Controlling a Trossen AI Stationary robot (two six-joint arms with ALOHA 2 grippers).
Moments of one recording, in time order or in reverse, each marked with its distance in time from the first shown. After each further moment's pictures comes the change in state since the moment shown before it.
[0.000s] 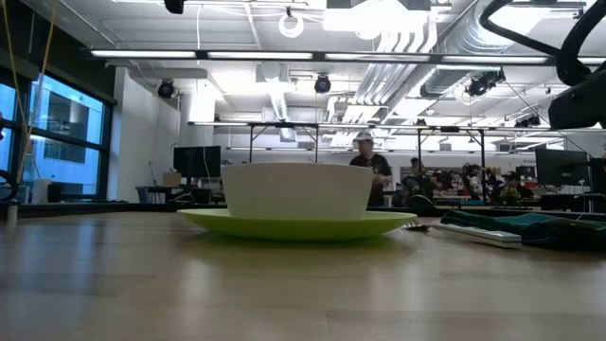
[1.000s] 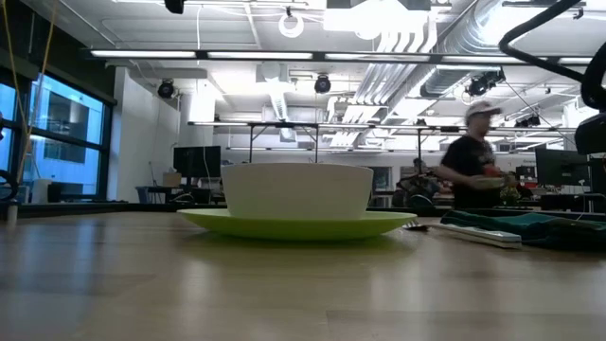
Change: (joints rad) left arm 0.000 0.002 0.000 0.003 -0.001 0.008; right arm 0.011 -0.015 -0.098 0.083 -0.038 0.014
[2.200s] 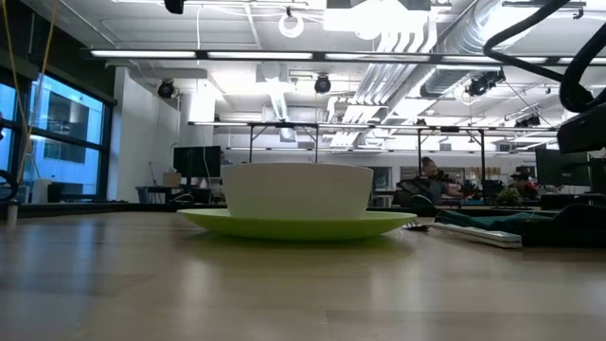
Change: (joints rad) left arm 0.000 0.000 0.000 0.001 -0.007 -0.010; right arm -0.020 -0.021 -0.002 -0.010 -0.005 -0.044
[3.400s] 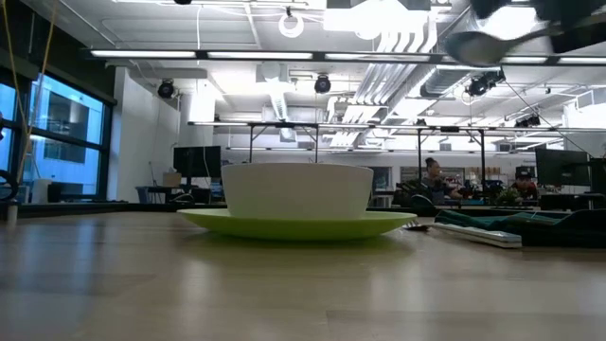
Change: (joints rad) left arm 0.000 -0.001 0.000 -0.014 0.393 -0.195; right arm -0.255 -0.421 0.121 -0.086 -0.031 -1.022
